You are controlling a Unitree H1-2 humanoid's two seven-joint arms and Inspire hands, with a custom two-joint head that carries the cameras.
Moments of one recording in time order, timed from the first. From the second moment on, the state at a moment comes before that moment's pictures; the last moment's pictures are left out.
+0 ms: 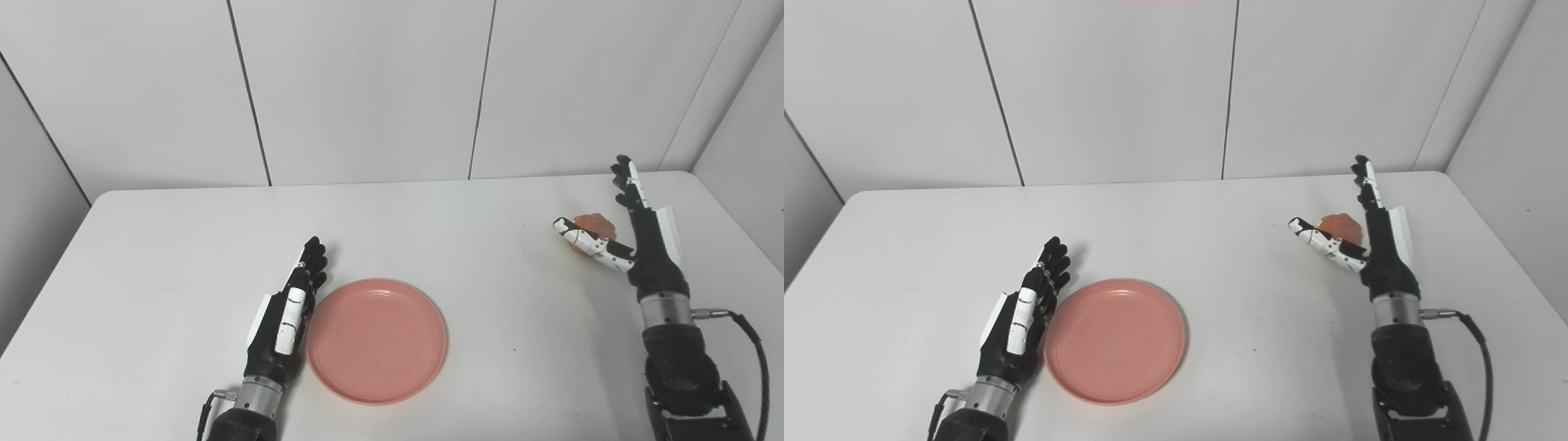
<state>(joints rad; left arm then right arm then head) -0.19 0.01 -0.05 0.10 -0.11 -0.15 -0.17 -0.37 -0.27 -0.14 0.03 -0.33 0.02 -0.13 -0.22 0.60</state>
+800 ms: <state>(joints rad) -0.19 0.03 -0.05 0.10 -0.14 -0.14 -0.19 -0.50 -0.35 -0.09 0.29 -0.42 0.15 -0.15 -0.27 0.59</state>
